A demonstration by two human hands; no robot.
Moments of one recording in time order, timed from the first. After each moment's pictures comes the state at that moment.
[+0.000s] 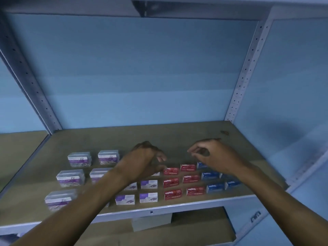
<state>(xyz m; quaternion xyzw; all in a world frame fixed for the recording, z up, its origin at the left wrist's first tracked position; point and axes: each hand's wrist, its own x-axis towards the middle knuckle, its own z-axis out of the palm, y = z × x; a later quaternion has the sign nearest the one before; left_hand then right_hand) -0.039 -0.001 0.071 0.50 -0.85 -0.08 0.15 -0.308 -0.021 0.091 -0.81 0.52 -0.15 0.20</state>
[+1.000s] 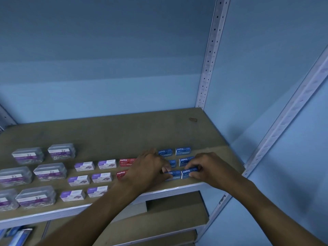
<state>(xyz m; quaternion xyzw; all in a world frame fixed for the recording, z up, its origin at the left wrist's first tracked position) -0.198 0.008 0.024 0.46 -0.88 -0.07 0.13 -0.439 0.004 0.020 -0.81 0.54 -0.11 0.21</state>
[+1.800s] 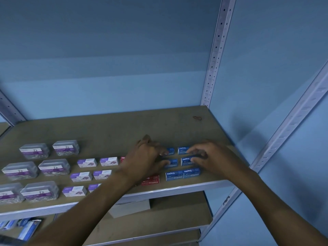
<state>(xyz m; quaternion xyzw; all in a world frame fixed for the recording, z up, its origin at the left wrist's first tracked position) -0.187 -0.007 0.034 0.50 -0.85 0.00 0.14 -0.446 -0.021 0.028 -0.78 0.57 -0.16 0.21</state>
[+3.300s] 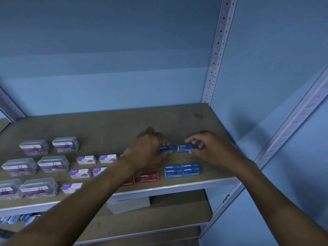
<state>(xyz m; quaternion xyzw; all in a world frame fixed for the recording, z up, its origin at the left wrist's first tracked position) -0.195 -0.025 0.043 0.50 -0.86 -0.02 0.14 -0.443 -0.042 0.033 -0.78 0.55 -0.17 0.25</state>
